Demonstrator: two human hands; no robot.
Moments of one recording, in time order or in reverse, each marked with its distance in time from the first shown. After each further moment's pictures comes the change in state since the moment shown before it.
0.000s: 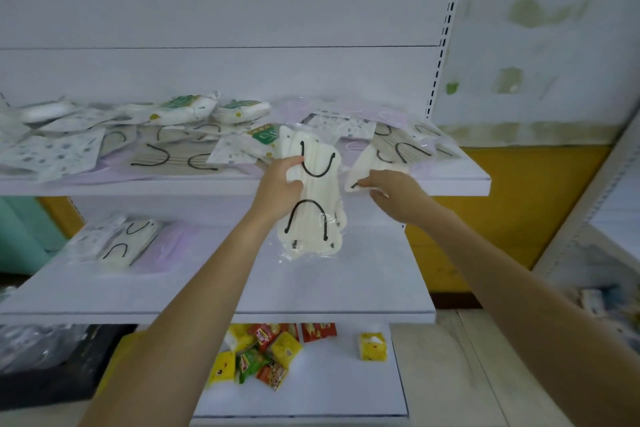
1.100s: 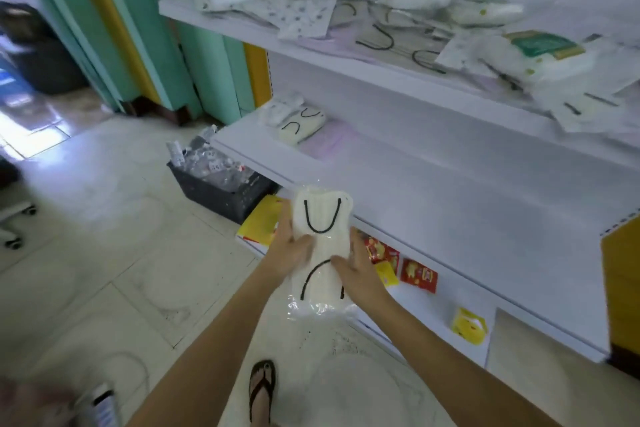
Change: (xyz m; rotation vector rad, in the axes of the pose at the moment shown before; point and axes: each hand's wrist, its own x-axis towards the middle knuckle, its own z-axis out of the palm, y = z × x) left_hand -0.228 -0.205 -0.093 -0.339 0.358 -0.578; right_hand -0.106 -0.232 0.248 1.120 -0.567 0.027
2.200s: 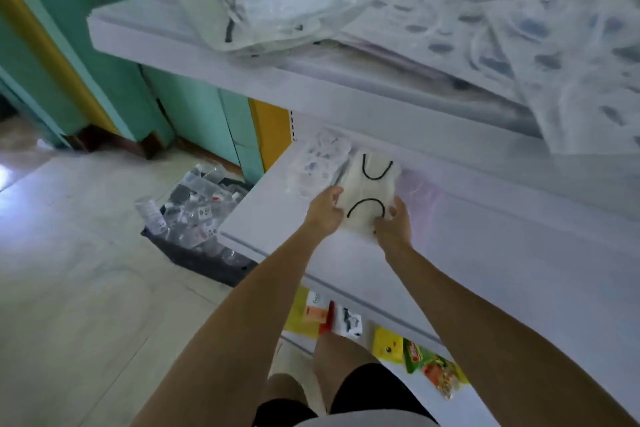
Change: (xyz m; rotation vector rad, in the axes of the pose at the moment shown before) left_hand 0.512 -0.039 -0.153 0.506 -0.215 0.000; right_hand 0.516 0.002 0.105 0.049 0.578 0.298
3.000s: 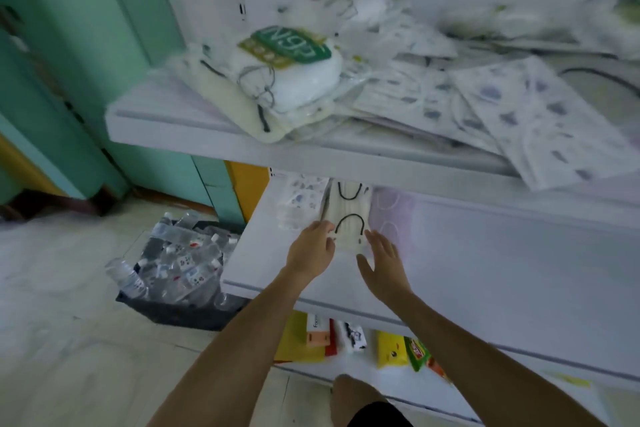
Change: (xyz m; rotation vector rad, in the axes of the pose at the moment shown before) left_hand -0.014 -0.009 -0.046 0.390 -0.083 0.359; right_hand -0.056 0.004 0.012 -0.697 0.001 -0.388
